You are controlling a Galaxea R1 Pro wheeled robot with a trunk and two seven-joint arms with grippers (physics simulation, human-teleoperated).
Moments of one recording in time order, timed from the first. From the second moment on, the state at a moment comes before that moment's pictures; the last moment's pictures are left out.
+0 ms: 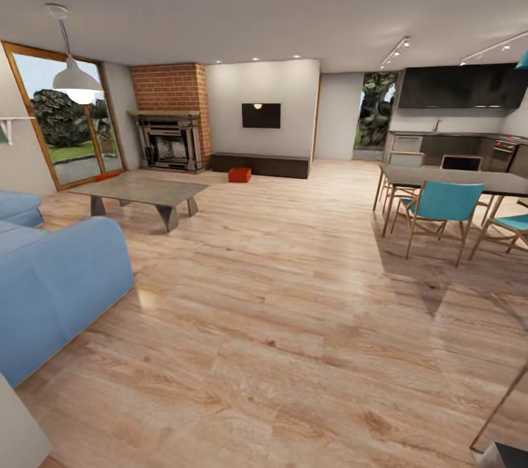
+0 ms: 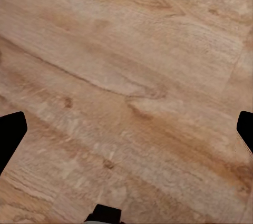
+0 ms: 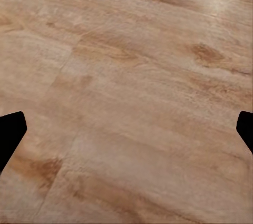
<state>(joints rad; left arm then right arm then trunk) -0.09 -0.09 0.00 0.07 0.09 -0.85 0.19 0.03 -0.02 0.02 -0.20 0.05 -0.79 -0.01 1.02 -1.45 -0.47</state>
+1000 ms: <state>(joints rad) -0.09 -0.10 0.00 0.07 0.09 -0.85 0.19 0.03 -0.02 0.02 -0.20 0.05 -0.79 -0.01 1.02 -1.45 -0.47</state>
